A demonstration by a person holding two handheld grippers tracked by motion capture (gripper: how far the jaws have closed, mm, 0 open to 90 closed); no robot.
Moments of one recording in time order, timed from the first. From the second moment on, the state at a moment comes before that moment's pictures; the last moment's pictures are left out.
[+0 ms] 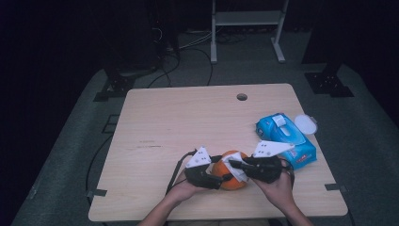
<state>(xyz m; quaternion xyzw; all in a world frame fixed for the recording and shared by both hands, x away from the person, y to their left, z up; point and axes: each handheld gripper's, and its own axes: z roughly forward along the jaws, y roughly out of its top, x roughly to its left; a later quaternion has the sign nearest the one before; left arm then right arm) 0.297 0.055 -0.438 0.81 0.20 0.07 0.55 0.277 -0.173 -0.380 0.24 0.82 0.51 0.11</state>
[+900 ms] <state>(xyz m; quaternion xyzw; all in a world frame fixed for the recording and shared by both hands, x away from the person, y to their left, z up) 0.299 0.048 -0.454 0.82 0.14 0.11 0.54 0.274 -0.163 -0.382 0.23 0.83 0.49 0.12</state>
